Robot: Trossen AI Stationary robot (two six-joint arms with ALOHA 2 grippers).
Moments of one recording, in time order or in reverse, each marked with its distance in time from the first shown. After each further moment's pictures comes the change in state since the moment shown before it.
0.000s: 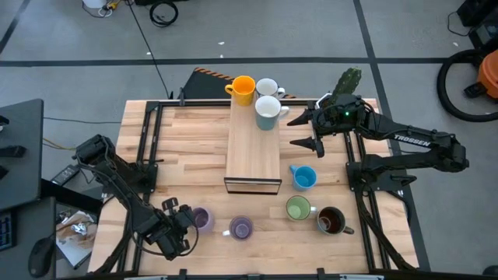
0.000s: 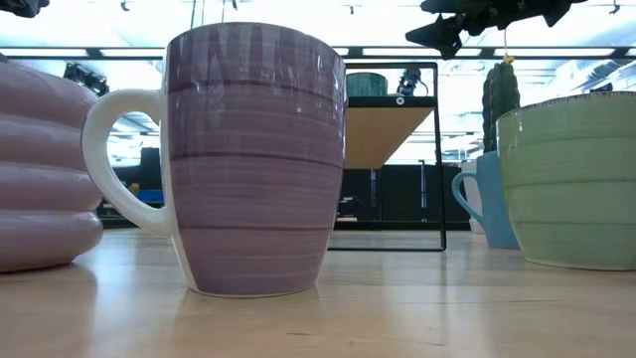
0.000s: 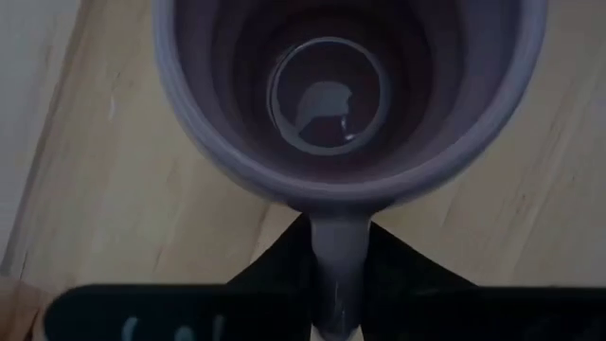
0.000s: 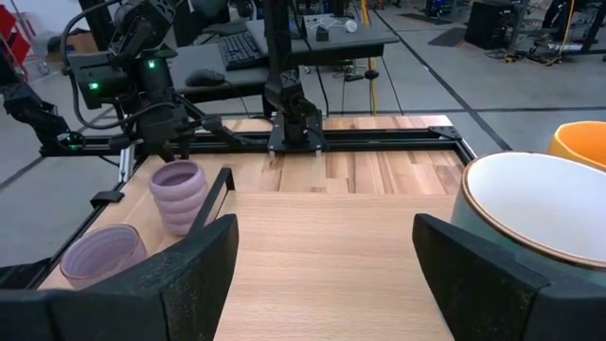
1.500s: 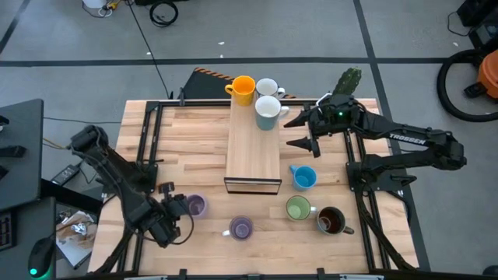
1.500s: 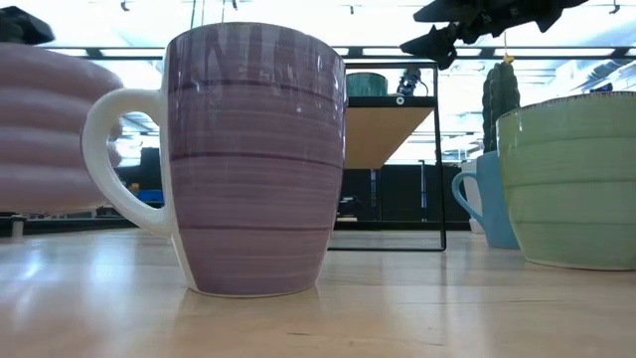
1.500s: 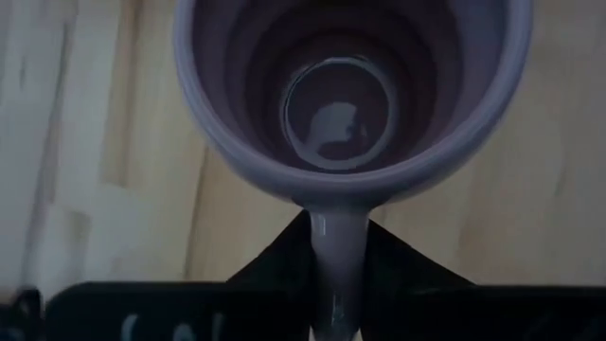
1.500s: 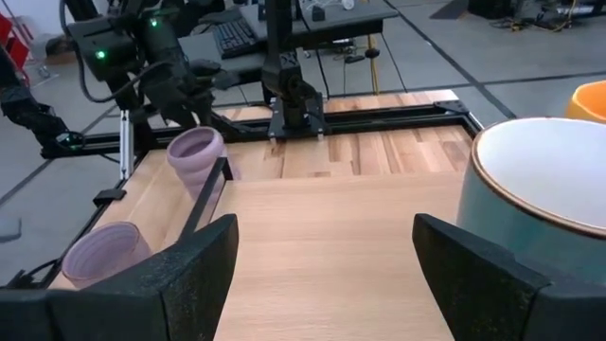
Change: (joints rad) left arm 0.037 -0.152 -0.001 -0.230 -0.107 0.219; right arm 0.000 0.051 0.000 0.006 0.002 0.049
